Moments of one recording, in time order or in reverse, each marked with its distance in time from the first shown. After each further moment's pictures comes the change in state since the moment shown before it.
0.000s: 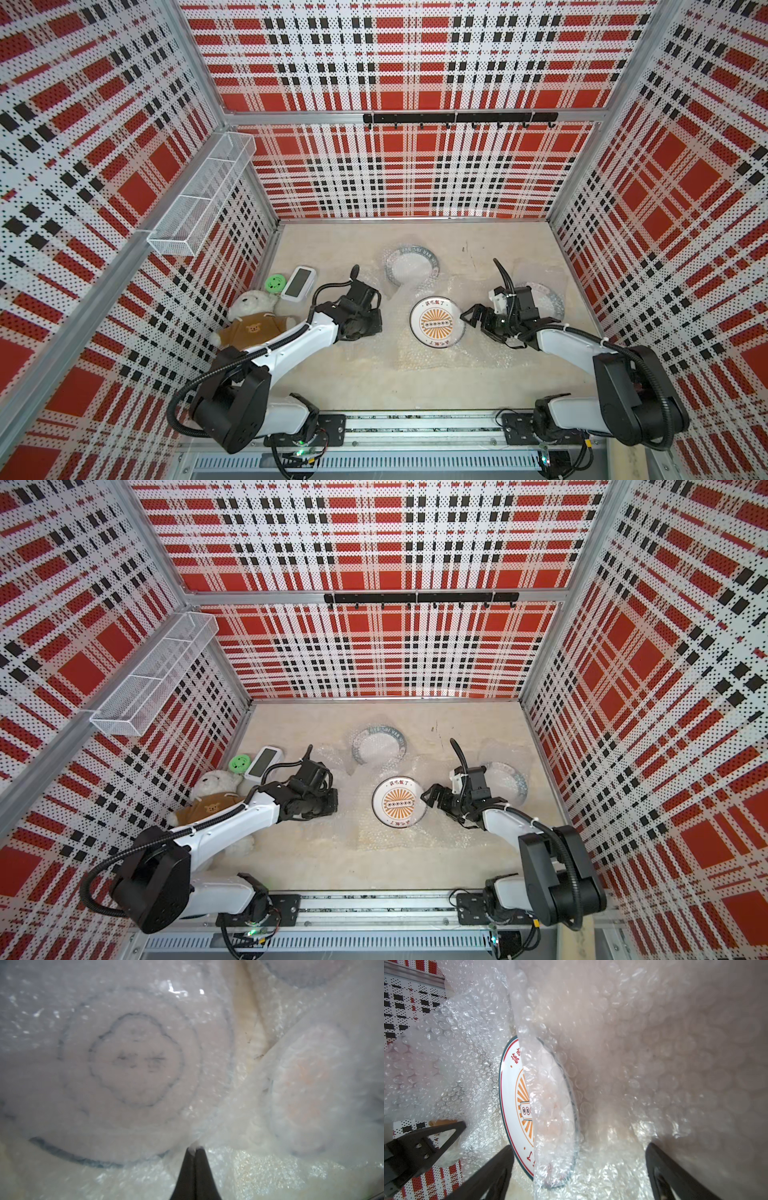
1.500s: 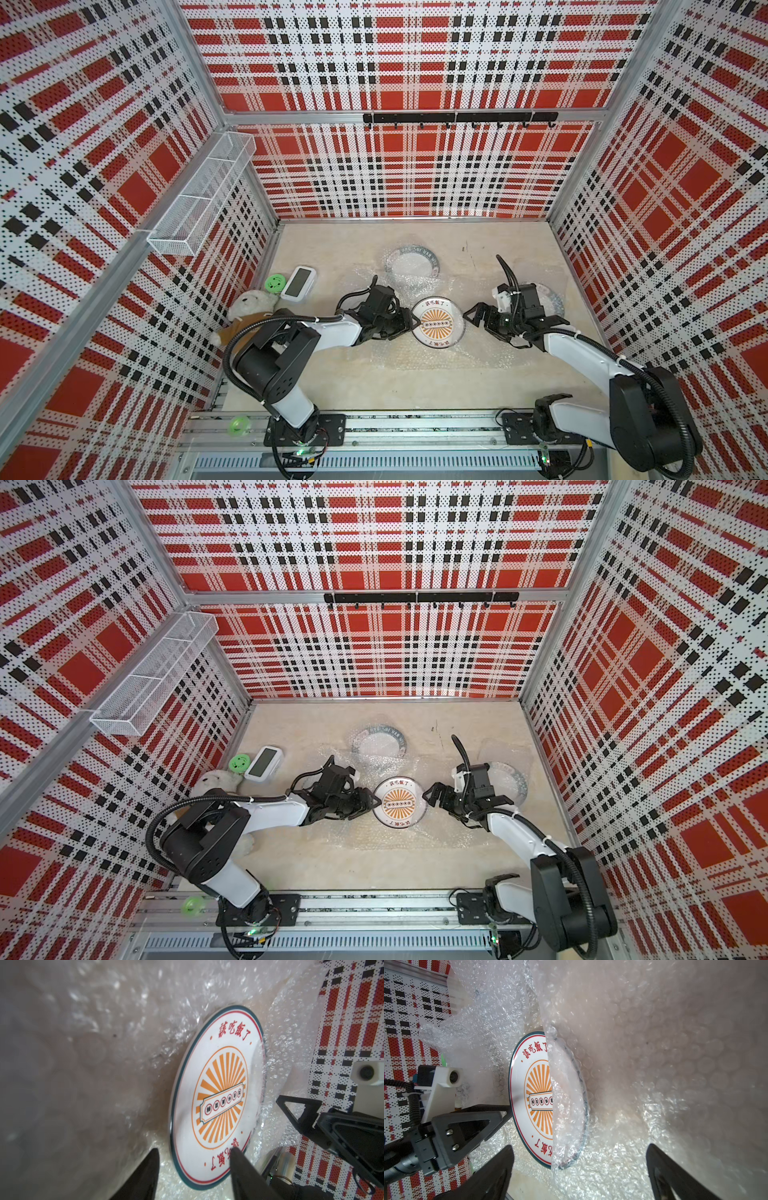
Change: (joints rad) left arm -0.122 0.314 -0.060 0.645 0.330 -0.278; right arm -0.003 -0.122 0.040 -0.169 0.022 -0.027
